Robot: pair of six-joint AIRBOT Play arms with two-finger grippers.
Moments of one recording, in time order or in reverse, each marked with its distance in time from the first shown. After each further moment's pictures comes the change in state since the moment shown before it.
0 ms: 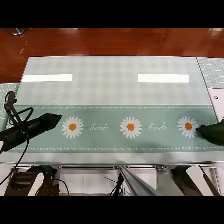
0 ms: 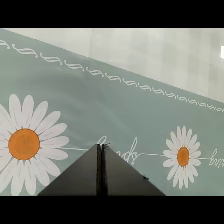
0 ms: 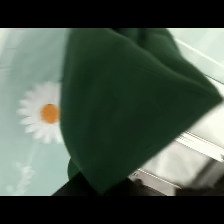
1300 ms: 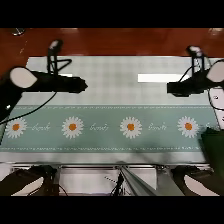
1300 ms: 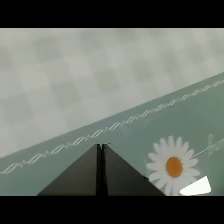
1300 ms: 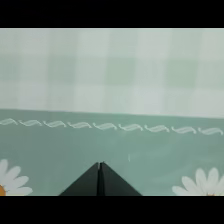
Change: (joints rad) left arm -0.328 -0.777 0.659 0.093 0.024 0.212; right arm 1.224 -0.275 -0.177 -0.034 -0.603 -0.018
